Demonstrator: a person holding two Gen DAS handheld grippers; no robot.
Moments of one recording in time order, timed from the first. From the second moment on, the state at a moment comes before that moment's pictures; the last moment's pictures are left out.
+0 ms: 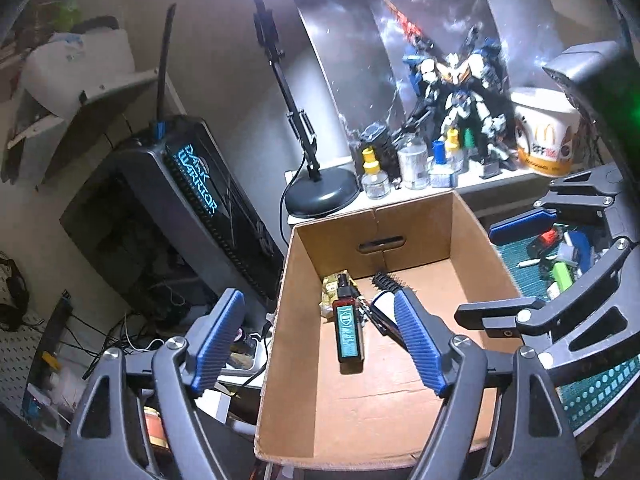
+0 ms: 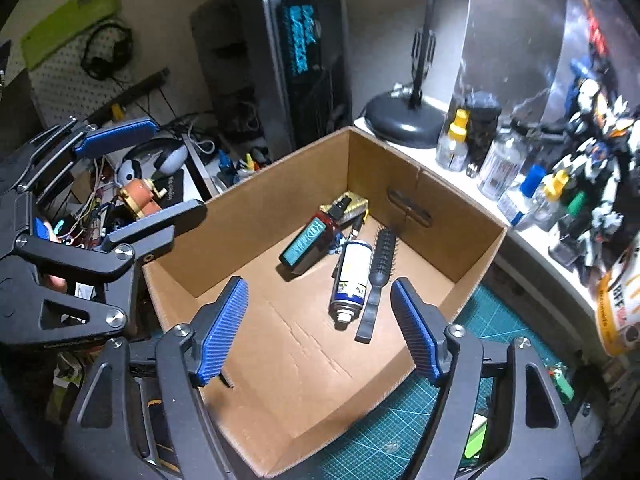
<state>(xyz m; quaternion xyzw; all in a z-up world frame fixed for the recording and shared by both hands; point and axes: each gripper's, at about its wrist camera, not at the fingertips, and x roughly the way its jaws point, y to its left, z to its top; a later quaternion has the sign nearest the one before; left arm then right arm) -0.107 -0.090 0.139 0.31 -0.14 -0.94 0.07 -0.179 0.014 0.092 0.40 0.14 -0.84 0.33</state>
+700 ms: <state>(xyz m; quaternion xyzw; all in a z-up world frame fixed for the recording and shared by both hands) -0.052 -0.085 0.144 0.24 -0.09 -0.96 0.07 -0.105 0.056 0.106 0.33 0.11 -0.87 0.34</state>
